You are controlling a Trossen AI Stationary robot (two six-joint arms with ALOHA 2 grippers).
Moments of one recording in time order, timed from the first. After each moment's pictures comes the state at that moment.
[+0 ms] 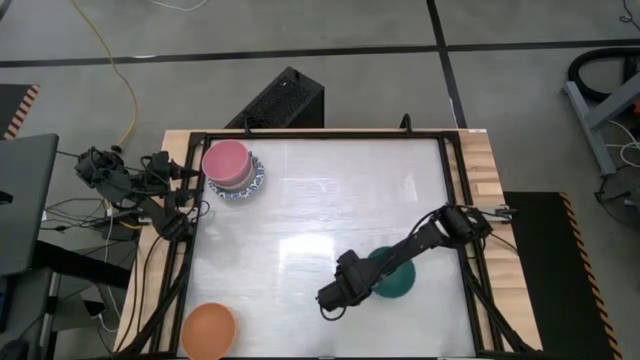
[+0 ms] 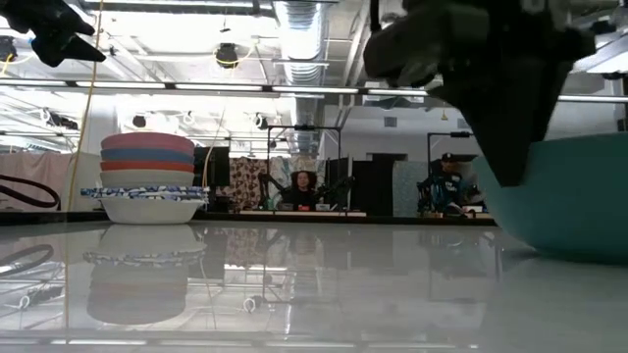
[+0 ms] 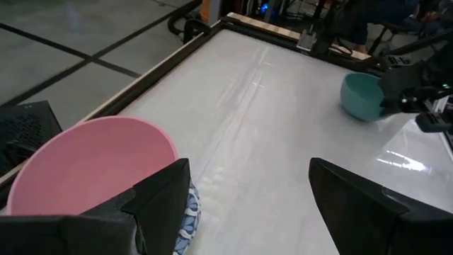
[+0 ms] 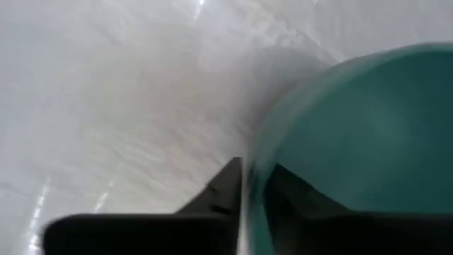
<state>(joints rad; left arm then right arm) -0.65 0.18 0.87 -1.22 -0.84 -0.62 0.47 2.16 1.85 -1.44 0.06 1.46</state>
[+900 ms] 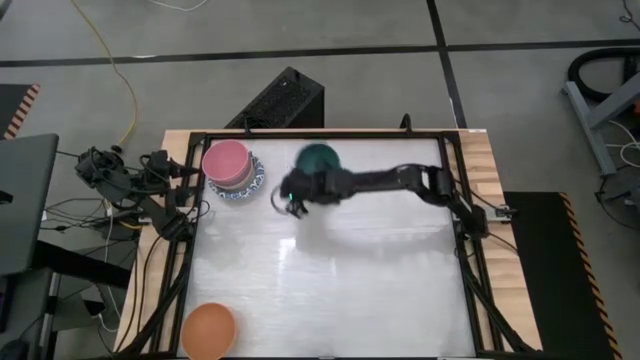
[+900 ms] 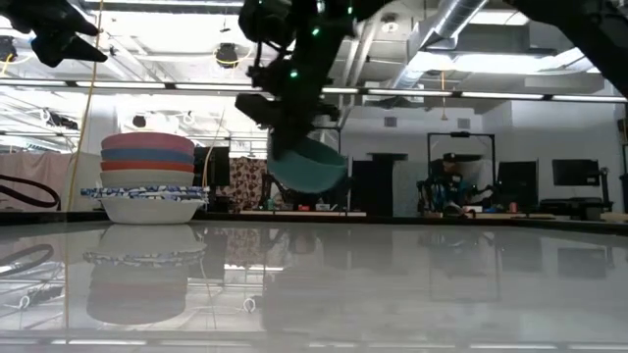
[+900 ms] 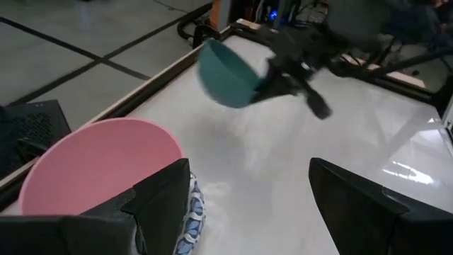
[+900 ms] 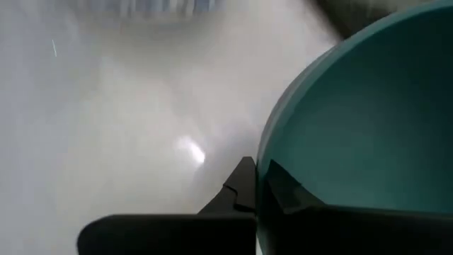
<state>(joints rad) -0.65 0.18 0.87 -1.22 -0.88 -0.65 -0.07 2.16 1.93 -0.77 0.51 0.34</state>
